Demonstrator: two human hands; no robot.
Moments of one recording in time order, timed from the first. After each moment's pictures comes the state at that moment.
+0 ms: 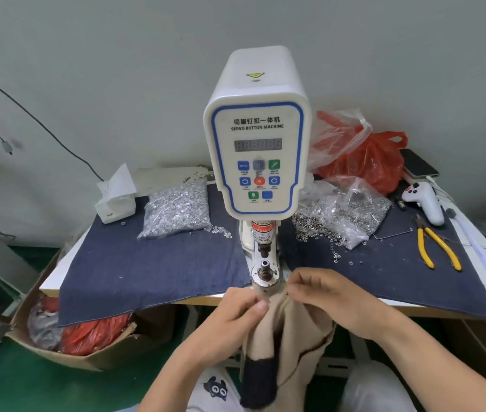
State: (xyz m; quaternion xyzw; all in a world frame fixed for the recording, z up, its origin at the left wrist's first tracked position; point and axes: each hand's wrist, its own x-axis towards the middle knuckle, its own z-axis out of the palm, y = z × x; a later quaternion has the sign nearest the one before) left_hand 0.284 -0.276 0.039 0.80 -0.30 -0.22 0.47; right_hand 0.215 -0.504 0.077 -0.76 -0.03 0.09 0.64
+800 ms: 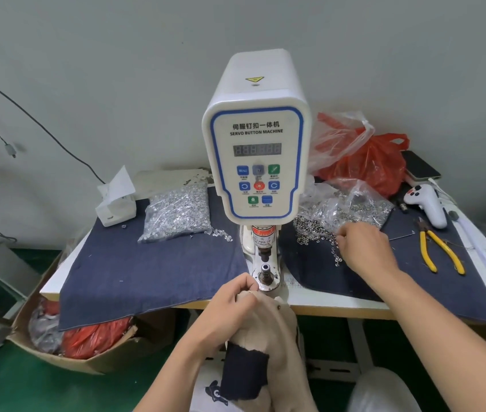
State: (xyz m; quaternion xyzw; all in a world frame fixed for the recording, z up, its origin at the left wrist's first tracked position) left_hand 0.307 -0.286 0.037 0.76 -0.21 -0.26 0.55; right_hand 0.289 -0.588 0.051 -0.96 0.24 -0.12 0.12
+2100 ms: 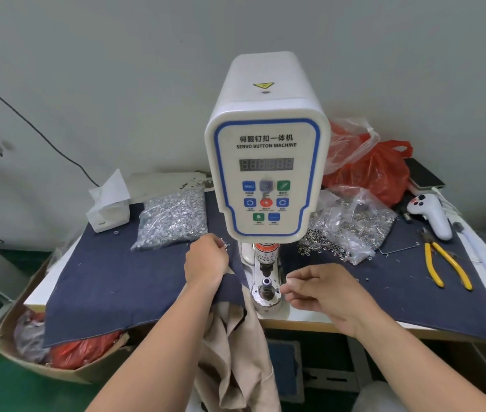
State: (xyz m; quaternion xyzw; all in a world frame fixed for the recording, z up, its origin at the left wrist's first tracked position) left_hand 0.439 -0.326 0.019 0.94 0.03 -0.01 0.34; right_hand 0.270 -0.508 0.057 -0.62 0.24 0.05 0.74
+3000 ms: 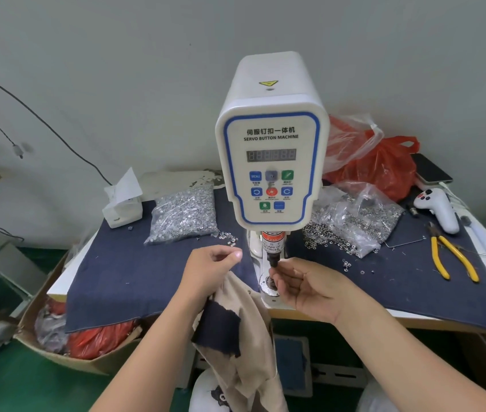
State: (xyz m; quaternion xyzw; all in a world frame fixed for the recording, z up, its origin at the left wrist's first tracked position) left_hand 0.383 -0.283 0.045 0.81 -0.08 -0.09 0.57; right_hand 0.285 -0.479 0.056 -0.33 0.29 0.14 0.89
